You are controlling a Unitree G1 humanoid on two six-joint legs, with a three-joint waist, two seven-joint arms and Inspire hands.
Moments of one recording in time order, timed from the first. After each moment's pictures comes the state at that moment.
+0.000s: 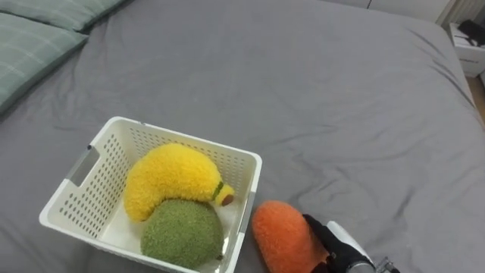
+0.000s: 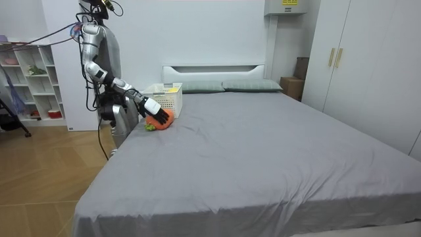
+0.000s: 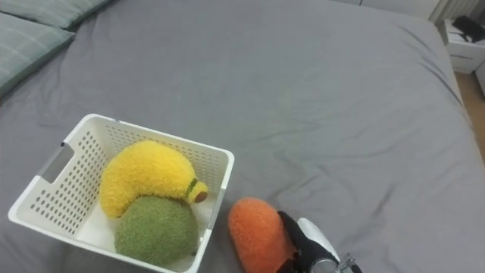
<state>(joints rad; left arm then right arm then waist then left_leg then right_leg) 0.19 0.17 0.07 1.02 0.17 0.15 0.31 0.21 -0.25 0.26 0.34 -0.54 0.16 0.10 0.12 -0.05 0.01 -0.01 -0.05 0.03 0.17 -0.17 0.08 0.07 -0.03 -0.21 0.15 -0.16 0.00</state>
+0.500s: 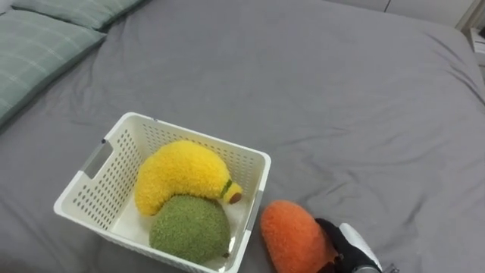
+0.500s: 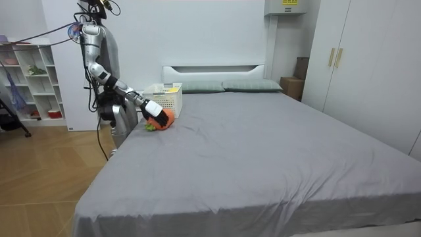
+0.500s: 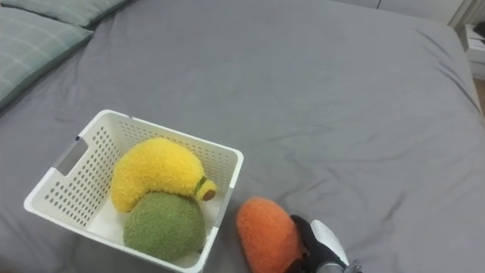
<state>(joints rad) 0.26 0.17 0.07 0.98 0.22 0.15 0.32 0.14 -0.23 0.25 0.51 -0.45 0.15 -0.09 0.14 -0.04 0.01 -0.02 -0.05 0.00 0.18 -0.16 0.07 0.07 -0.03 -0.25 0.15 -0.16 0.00</state>
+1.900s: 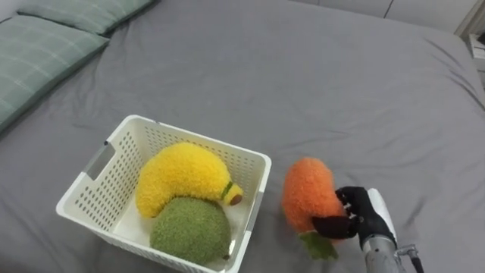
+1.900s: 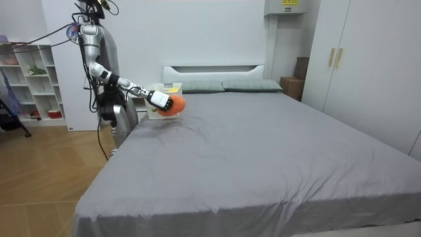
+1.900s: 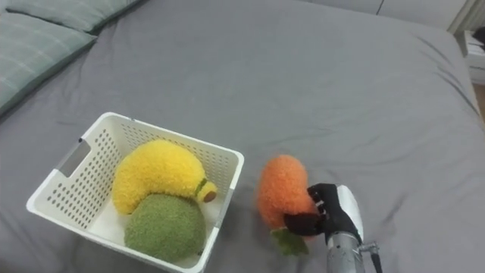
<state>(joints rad) 0.28 0.15 0.08 0.96 0.28 0.14 0.29 0.10 -0.24 0.14 0.40 -0.23 0.06 -0.25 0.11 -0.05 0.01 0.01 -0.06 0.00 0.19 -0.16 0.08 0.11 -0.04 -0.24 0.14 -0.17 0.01</state>
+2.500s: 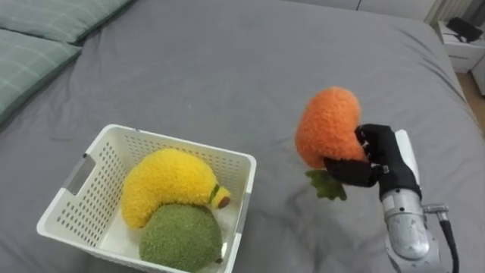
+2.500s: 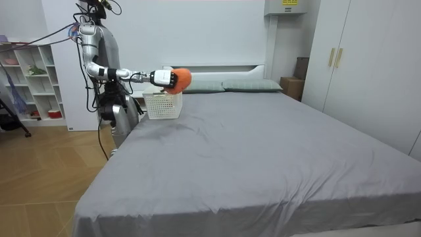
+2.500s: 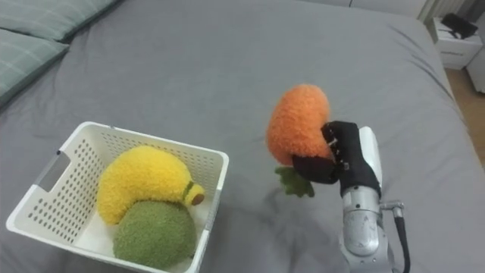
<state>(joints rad) 0.20 0.15 0.12 1.02 0.27 0.11 0.25 0.09 -0.27 0.08 -0.06 -0.29 0.07 -0.21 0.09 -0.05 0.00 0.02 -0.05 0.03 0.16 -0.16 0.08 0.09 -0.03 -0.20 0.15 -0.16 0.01</state>
